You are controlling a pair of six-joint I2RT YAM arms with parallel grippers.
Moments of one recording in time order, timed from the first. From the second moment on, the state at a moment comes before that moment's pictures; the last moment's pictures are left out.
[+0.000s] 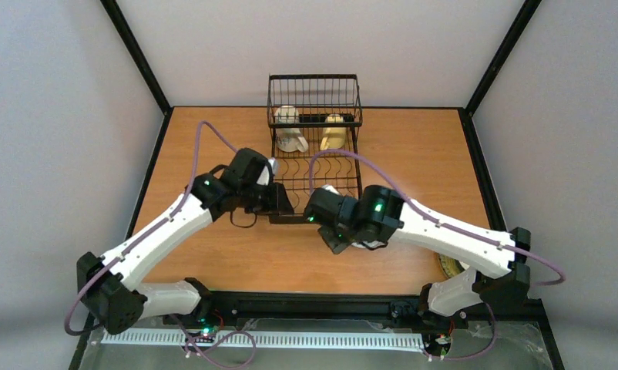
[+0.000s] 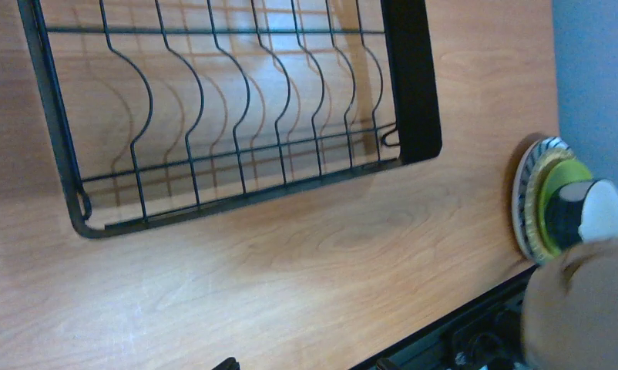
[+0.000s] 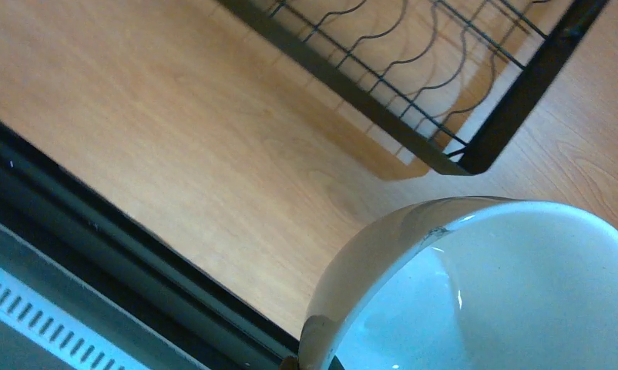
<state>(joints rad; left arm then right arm) -0.68 1.20 1.10 -0.81 0.19 -0.70 1.19 1.40 1.52 -1.36 0.28 0.50</state>
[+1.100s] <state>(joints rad) -0.59 1.42 1.33 -0.80 0.69 -0.35 1.38 1.68 1.69 -1.38 0.24 0.31</state>
